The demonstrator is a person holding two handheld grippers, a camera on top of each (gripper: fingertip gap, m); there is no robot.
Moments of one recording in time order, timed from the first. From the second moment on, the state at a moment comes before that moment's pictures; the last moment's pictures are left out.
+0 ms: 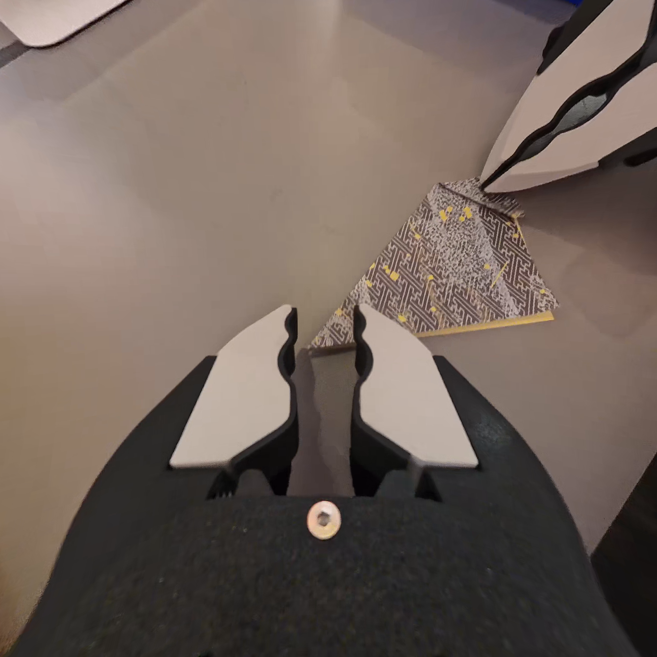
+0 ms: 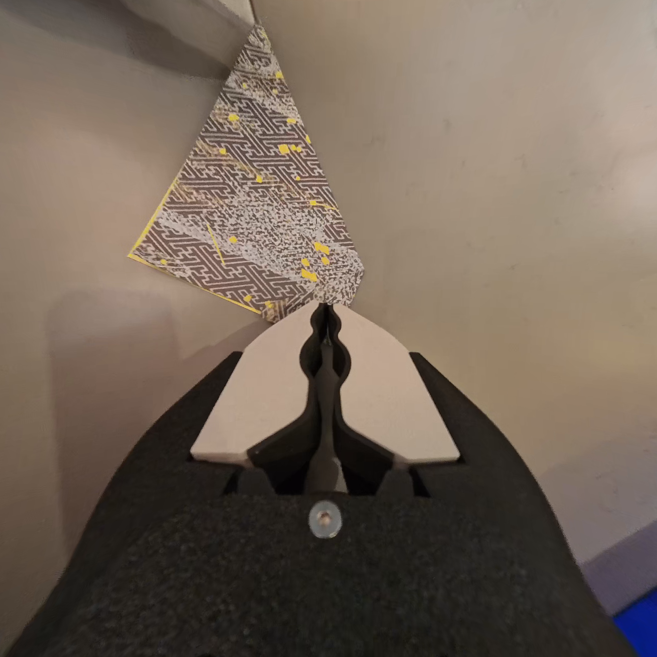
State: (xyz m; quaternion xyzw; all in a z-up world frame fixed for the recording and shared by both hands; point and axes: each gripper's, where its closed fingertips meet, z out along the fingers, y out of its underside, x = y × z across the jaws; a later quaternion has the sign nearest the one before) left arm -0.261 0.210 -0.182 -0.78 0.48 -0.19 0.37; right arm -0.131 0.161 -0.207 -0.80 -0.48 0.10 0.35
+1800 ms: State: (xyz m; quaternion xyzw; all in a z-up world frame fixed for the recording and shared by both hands) left arm -0.253 0.184 -0.211 -0.74 0.59 -0.18 0.26; right arm -0.128 0.166 -0.183 -0.71 -0.62 0.21 0.24
